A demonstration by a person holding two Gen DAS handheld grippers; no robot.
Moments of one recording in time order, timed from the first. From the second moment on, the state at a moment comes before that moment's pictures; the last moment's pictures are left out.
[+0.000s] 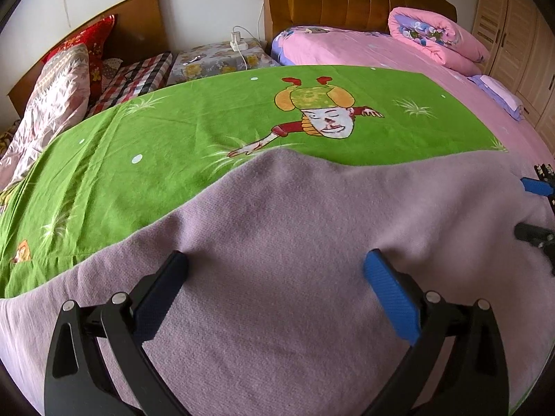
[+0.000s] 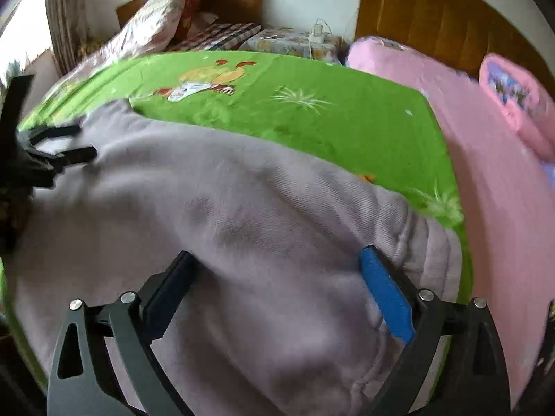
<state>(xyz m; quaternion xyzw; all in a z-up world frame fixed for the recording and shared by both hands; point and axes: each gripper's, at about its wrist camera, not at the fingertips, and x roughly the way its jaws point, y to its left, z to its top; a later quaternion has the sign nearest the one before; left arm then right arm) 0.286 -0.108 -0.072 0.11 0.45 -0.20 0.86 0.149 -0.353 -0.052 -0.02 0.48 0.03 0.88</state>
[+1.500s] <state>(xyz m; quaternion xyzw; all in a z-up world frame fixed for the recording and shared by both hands) 0.277 -0.094 -0.051 0.05 0.44 -0.21 0.87 0.063 -0.236 -0.055 -0.02 0.47 0.09 0.88</state>
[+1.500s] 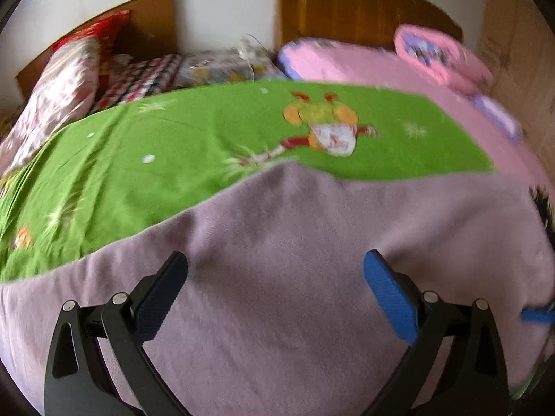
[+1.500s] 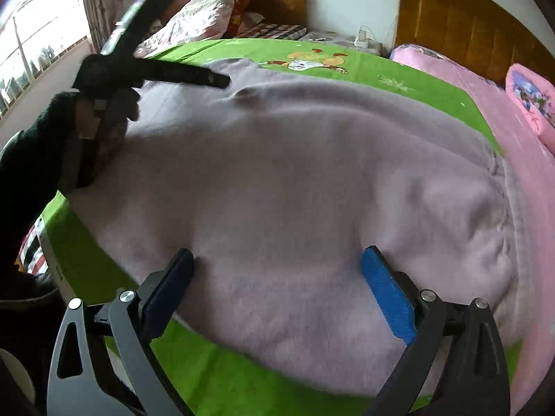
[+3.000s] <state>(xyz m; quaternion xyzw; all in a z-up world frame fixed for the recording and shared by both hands) 0.327 -0.085 -0.059 0.02 0.44 -0.23 0.87 0.186 -0.226 -0.058 -0.04 0.50 0.10 0.86</state>
